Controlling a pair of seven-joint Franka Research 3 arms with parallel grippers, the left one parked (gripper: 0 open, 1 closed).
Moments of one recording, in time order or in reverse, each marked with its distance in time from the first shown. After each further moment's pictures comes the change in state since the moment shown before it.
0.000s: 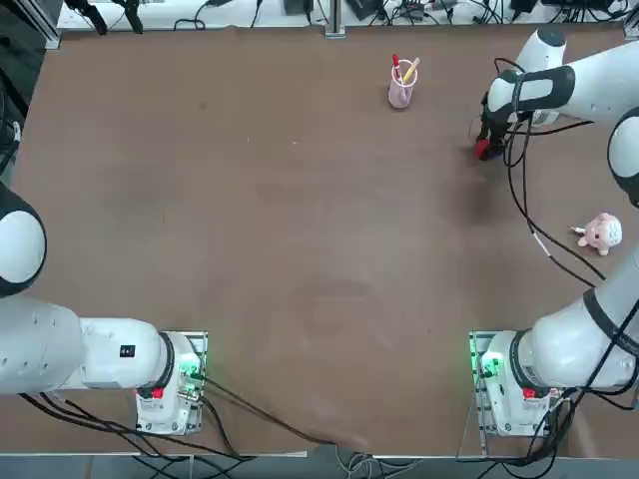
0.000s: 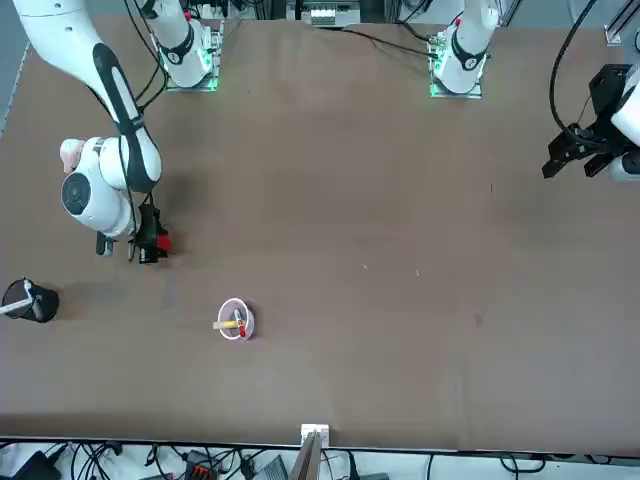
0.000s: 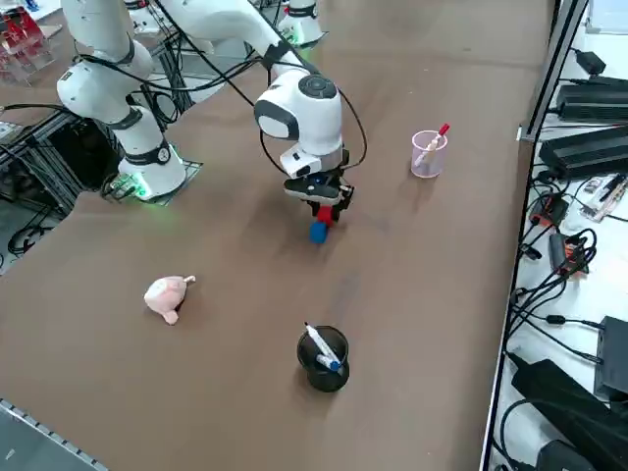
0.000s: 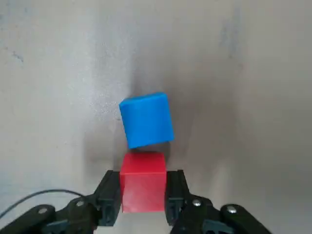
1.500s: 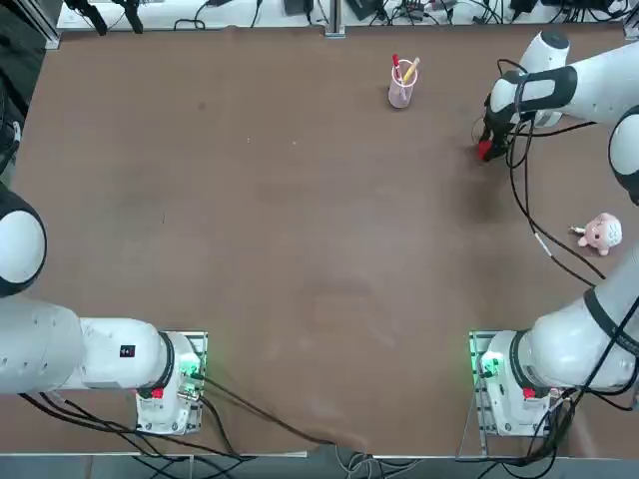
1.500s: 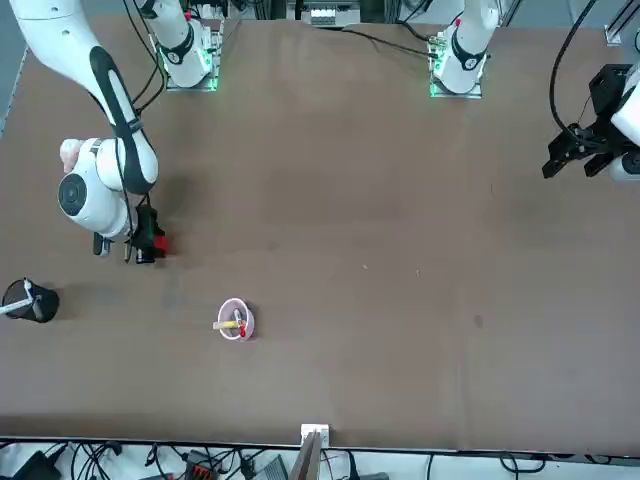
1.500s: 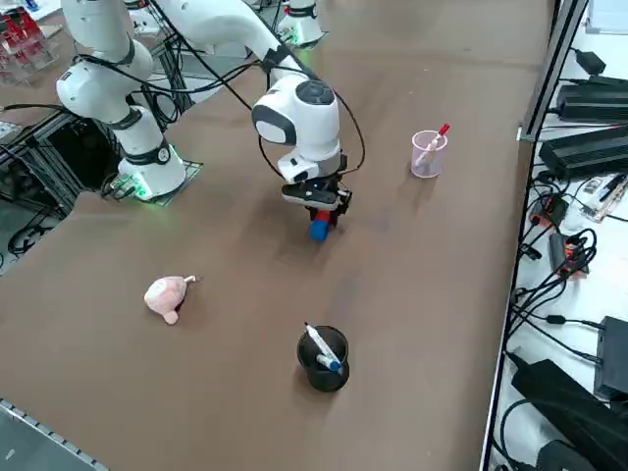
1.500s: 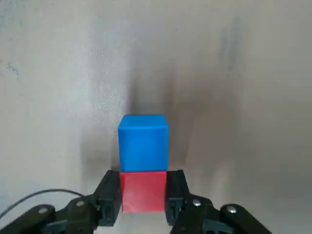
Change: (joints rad) arm -0.019 0.009 0.000 0.000 0.000 0.007 -0.017
